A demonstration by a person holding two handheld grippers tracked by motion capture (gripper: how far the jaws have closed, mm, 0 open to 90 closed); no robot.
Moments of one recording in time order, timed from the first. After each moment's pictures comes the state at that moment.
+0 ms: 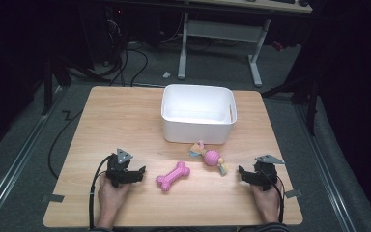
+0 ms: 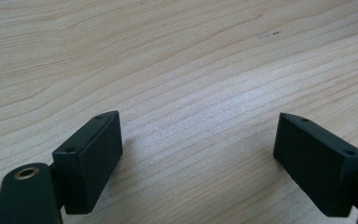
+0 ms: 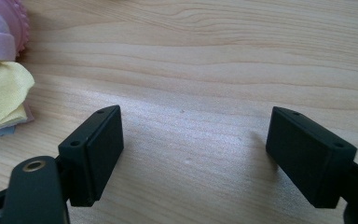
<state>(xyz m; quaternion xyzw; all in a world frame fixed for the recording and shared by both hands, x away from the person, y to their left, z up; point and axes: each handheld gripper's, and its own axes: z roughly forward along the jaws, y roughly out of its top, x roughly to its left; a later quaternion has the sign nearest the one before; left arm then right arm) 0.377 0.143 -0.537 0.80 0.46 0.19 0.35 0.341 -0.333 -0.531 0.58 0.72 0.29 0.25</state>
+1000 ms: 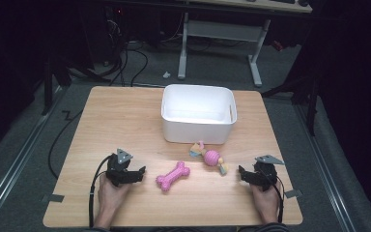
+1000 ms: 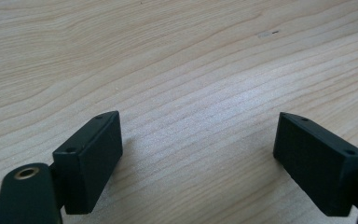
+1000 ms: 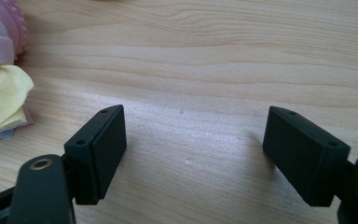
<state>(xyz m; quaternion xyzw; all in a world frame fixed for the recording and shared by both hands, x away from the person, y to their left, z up) 0.376 0.144 -0.536 0.80 0.45 0.19 0.35 0.340 -0.331 -0.531 0.59 0.71 0.29 0.25</state>
